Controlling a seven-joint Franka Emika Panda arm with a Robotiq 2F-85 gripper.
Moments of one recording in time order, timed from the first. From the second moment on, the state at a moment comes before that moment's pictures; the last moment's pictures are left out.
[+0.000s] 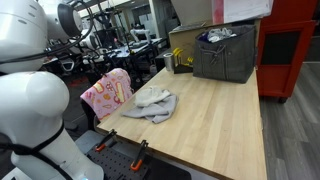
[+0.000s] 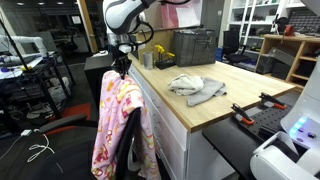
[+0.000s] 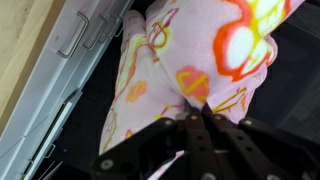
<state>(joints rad) 0.55 0.82 0.22 -1.27 -0.14 2.13 0.16</state>
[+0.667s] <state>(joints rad) 0.55 0.68 0.19 -1.31 -0.16 2.13 0.23</state>
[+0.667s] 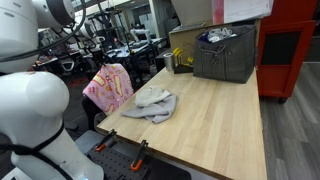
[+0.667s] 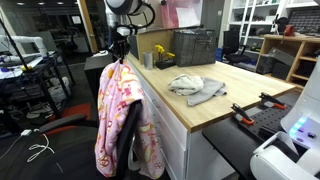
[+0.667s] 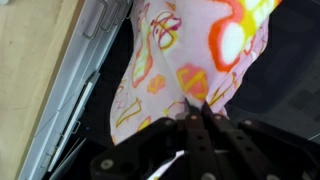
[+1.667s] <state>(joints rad) 0.53 0.30 0.12 -1.75 -0.27 2.13 0.56</state>
